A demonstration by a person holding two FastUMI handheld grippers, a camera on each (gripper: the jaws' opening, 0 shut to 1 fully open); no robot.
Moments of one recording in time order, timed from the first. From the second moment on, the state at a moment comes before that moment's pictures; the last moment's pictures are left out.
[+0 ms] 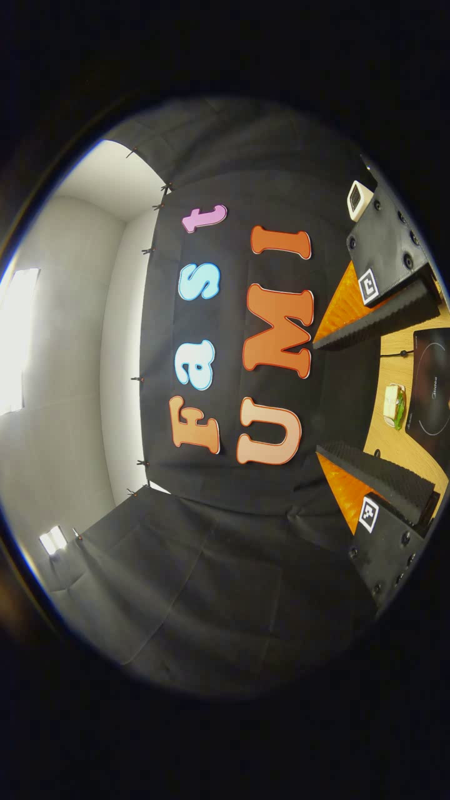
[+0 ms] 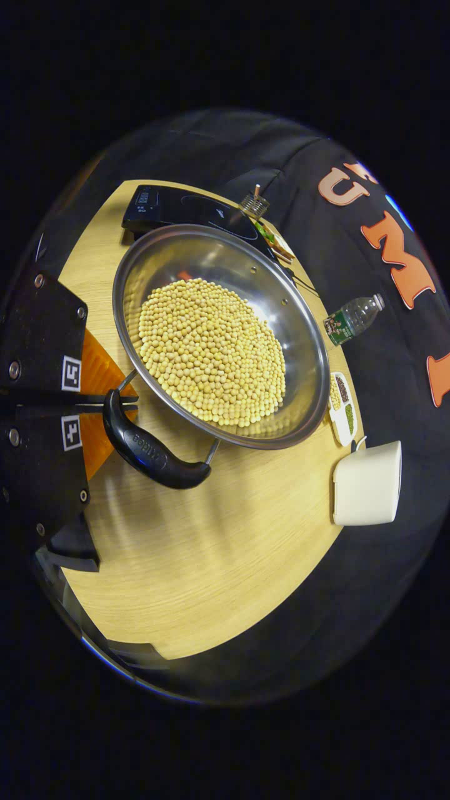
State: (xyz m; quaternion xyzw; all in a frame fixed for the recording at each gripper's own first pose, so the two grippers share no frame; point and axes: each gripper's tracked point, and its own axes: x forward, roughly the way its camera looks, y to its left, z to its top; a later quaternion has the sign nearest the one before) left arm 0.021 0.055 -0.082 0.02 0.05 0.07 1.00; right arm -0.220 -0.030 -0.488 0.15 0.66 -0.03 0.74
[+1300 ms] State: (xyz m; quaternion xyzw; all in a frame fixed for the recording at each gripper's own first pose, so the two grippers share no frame) left arm 0.034 0.039 -0.115 0.03 0.09 0.03 1.00; right arm -0.126 -0.106 -0.521 0.10 0.65 -0.10 0.74
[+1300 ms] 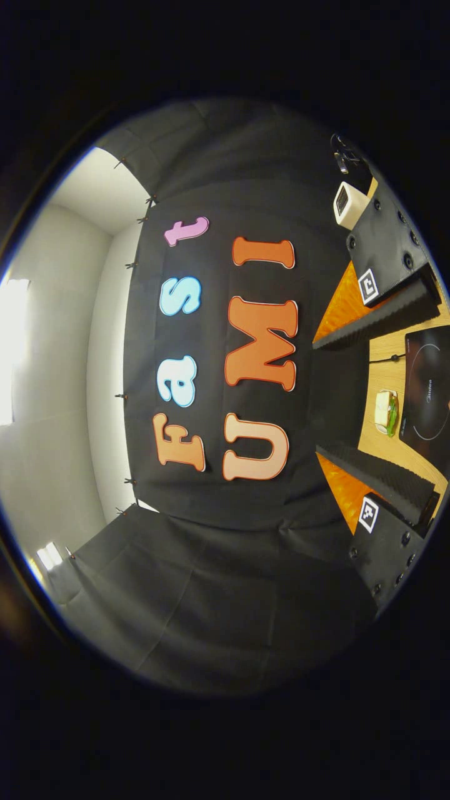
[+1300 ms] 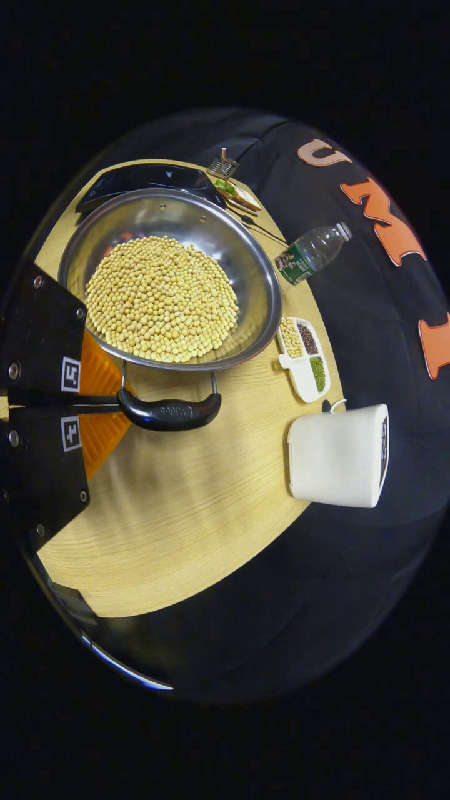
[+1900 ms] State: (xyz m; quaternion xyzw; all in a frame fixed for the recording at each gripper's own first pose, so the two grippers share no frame) left arm 0.027 0.043 -0.123 0.03 0.11 0.03 0.99; right arm -0.091 -0.124 -0.531 0.07 0.65 -0.11 0.75
